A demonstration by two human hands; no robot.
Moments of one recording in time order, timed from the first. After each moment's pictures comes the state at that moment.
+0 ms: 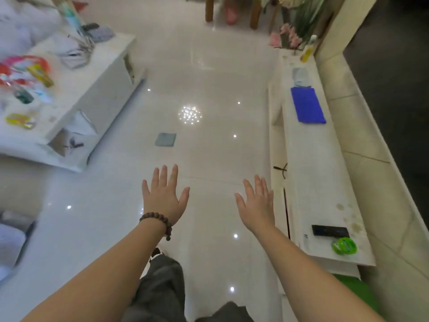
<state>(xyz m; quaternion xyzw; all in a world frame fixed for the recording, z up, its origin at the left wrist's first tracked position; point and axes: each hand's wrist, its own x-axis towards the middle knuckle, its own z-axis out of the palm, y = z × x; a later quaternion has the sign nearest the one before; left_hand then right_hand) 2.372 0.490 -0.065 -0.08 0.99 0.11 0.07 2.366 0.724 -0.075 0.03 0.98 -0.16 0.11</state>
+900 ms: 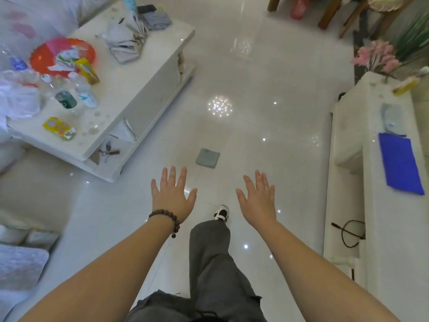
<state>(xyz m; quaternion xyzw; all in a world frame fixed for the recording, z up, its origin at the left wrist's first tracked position) 2.060 0.199 -0.119 -0.16 0.97 0.09 0.15 2.010 0.414 -0.118 -0.07 0.98 -0.11 0.16</state>
